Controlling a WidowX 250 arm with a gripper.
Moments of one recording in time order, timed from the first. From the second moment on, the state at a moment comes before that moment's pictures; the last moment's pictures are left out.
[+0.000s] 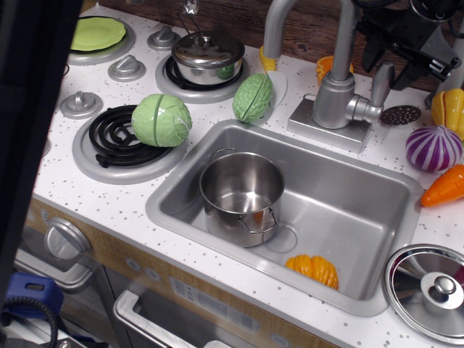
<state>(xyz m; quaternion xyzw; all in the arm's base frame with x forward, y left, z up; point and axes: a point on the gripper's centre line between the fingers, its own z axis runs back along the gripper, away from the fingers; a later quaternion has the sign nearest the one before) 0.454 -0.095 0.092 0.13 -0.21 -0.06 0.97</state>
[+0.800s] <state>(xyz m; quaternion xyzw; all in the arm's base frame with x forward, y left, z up) 0.424 -0.102 0.080 0.12 -0.14 0.04 0.98</state>
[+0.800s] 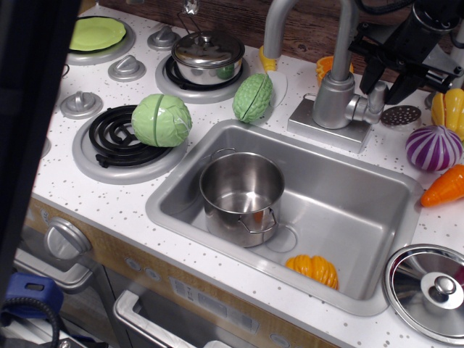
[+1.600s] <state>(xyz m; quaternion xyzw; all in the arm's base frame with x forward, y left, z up) 0.406 -0.110 0.057 0.07 -0.10 0.06 0.99</state>
